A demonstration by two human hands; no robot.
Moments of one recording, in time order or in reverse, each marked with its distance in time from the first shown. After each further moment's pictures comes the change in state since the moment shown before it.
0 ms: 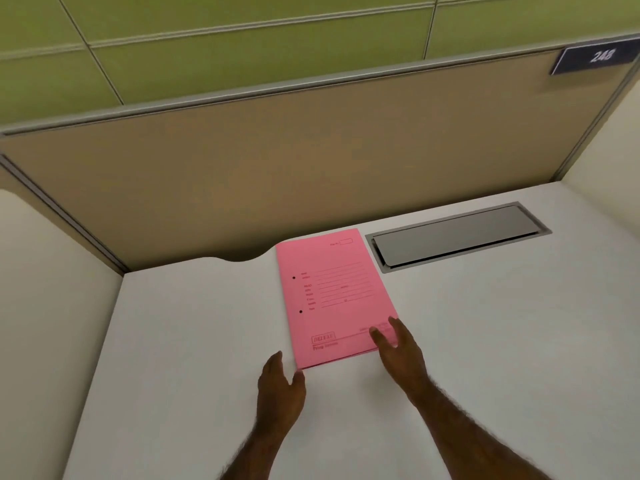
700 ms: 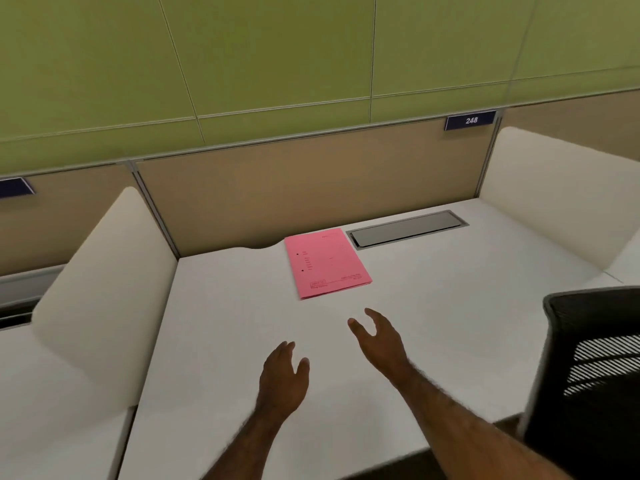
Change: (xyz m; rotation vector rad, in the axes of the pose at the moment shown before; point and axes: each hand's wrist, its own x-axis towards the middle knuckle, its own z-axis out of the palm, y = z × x) left_hand -0.276 -0.095 -0.055 0.060 0.055 0.368; right_hand -0.303 0.032 -0.044 0.054 0.049 -0.204
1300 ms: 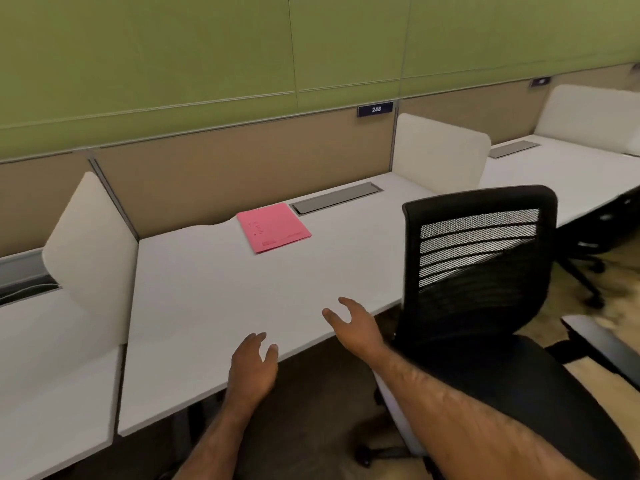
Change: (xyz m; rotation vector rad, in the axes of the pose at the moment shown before) left_hand -0.251 -0.020 -0.028 -0.018 -0.035 0.088; right_hand -0.268 0.047 -0.052 0.027 0.079 0.036
